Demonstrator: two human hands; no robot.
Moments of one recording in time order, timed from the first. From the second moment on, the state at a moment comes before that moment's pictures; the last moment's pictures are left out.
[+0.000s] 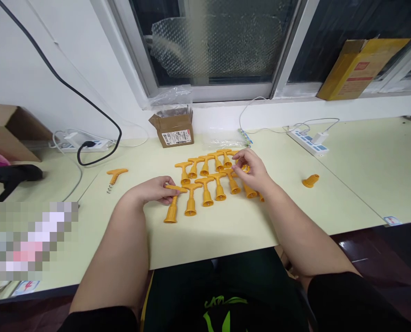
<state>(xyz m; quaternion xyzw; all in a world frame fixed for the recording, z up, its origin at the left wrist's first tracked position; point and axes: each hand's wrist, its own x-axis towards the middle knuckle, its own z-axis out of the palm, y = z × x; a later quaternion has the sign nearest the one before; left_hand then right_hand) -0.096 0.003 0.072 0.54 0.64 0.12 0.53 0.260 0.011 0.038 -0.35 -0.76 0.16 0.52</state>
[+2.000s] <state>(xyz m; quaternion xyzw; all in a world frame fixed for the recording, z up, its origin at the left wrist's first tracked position) -0.142 0.045 0.033 0.49 0.79 0.35 0.15 0.334 0.035 0.042 -0.52 -0.52 0.13 0.67</state>
